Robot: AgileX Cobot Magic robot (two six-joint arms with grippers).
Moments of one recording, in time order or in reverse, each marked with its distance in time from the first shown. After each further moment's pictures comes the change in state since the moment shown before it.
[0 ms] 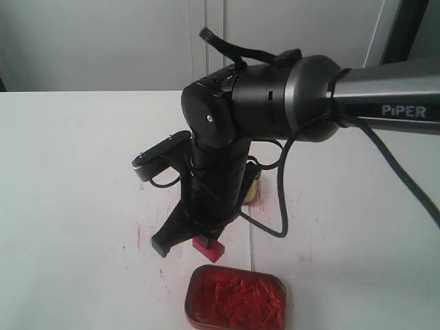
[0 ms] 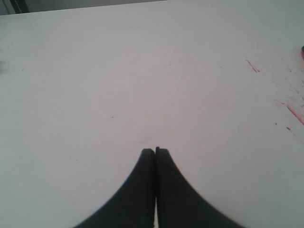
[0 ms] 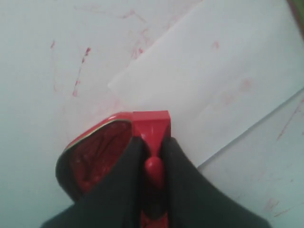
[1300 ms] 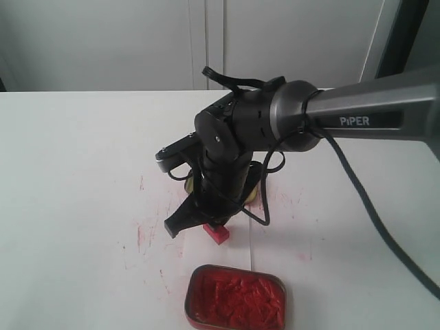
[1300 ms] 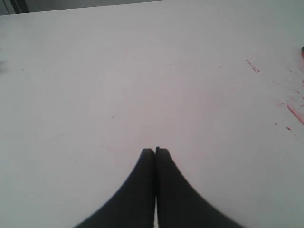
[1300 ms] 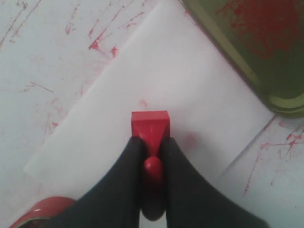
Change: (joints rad) left arm 0.000 0.000 0.000 0.000 0.000 0.000; right arm -0.070 0.122 0.000 -0.109 -0.189 0.146
